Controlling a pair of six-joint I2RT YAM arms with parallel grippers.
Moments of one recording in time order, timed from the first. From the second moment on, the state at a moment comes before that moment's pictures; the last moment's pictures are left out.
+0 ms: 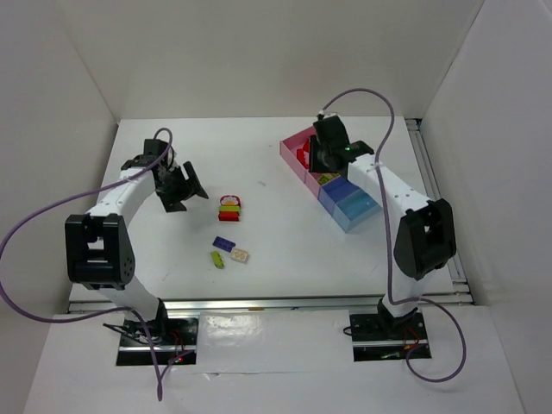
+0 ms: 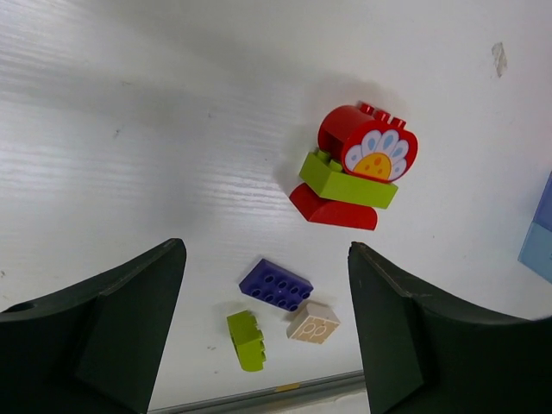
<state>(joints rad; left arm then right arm) 0.02 1.64 1.22 -0.69 0.25 -0.50 0.46 1.73 1.47 -0.53 0.19 0.32</state>
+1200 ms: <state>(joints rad) -0.27 1.41 0.86 -0.76 0.30 -0.51 0.28 1.86 1.56 -0.53 0.26 0.32</state>
